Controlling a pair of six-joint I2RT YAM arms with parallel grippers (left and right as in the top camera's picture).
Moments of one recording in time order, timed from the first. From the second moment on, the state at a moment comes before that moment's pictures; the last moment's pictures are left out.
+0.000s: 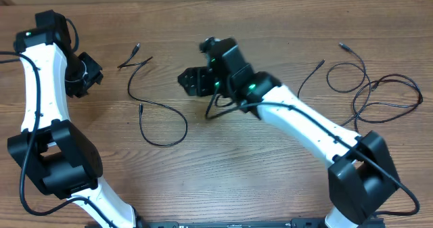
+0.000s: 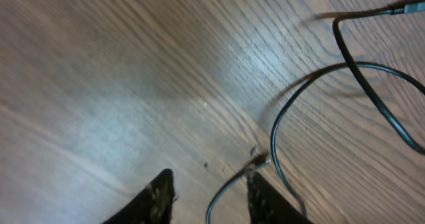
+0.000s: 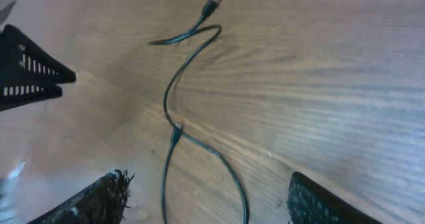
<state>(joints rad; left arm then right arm) 0.31 1.97 1.79 -1.28 0.00 -0.53 0.68 1.83 1.41 -0.29 -0.22 0.55</state>
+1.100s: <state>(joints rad) 0.02 1.97 1.34 -0.81 0.21 -0.54 0.42 1.86 1.41 -0.75 -0.03 0.66</state>
